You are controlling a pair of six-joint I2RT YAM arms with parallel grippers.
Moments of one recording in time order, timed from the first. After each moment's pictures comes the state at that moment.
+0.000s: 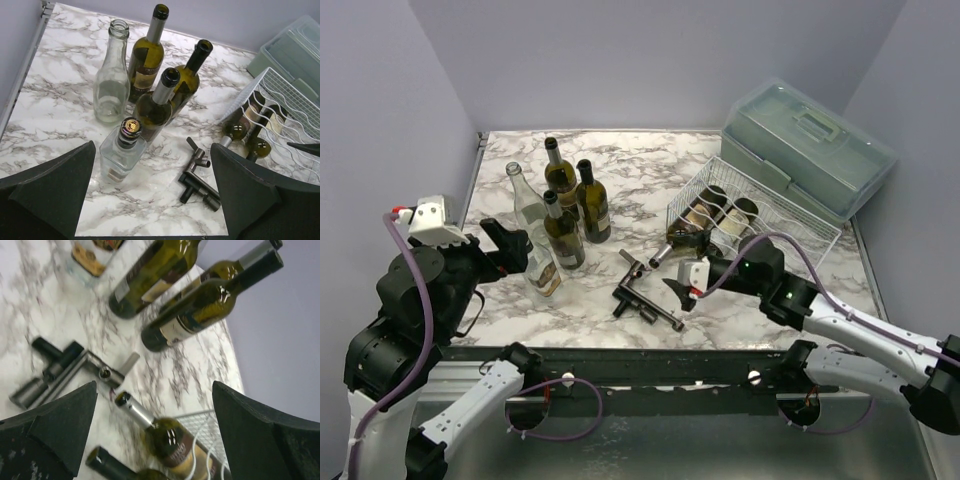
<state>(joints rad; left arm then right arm) -0.50 0.61 1.40 -1.06 -0.38 -0.40 0.88 0.89 0.59 0.08 -0.32 -0.88</state>
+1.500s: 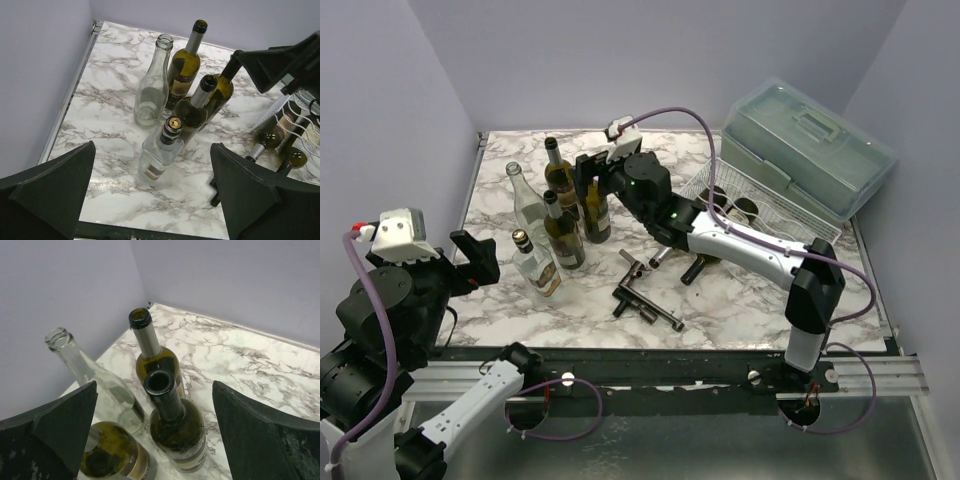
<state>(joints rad) -0.51 0.62 1.58 -1.22 -0.53 -0.31 0.98 1.79 1.60 0.20 0.33 0.18</state>
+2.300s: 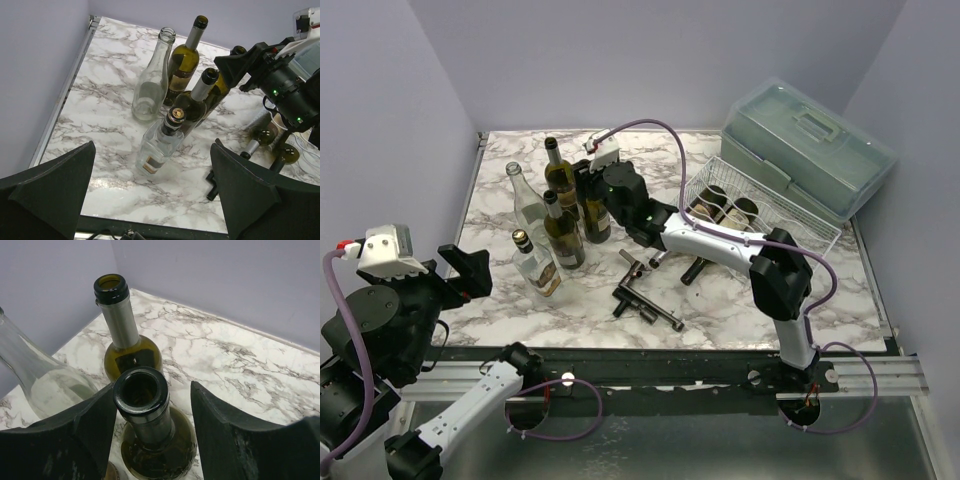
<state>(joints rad) -0.54 0.55 1.57 -1.27 -0.55 -0.35 0.97 2.02 1.68 0.30 0.40 0.06</state>
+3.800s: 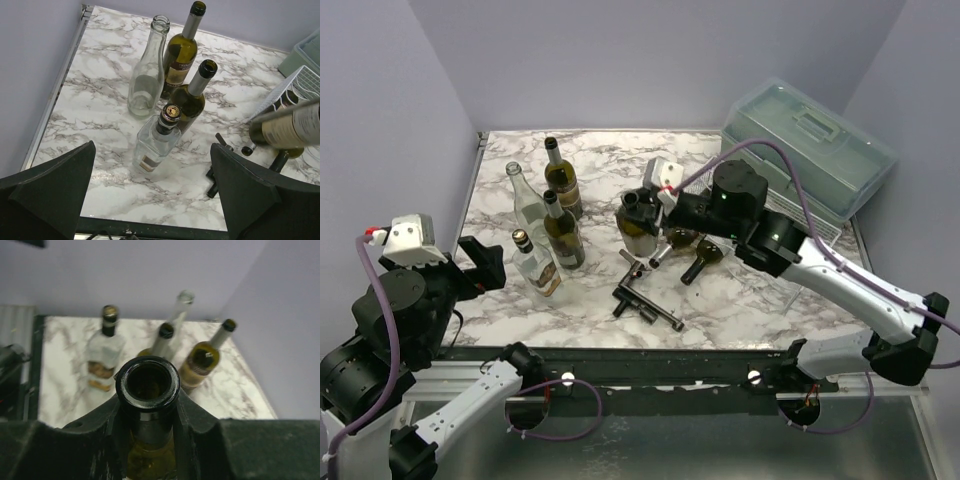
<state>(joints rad) -0.60 0.55 1.49 -1.23 -0.58 -0.38 0.97 1.36 1.44 -0.08 -0.22 -0.35</state>
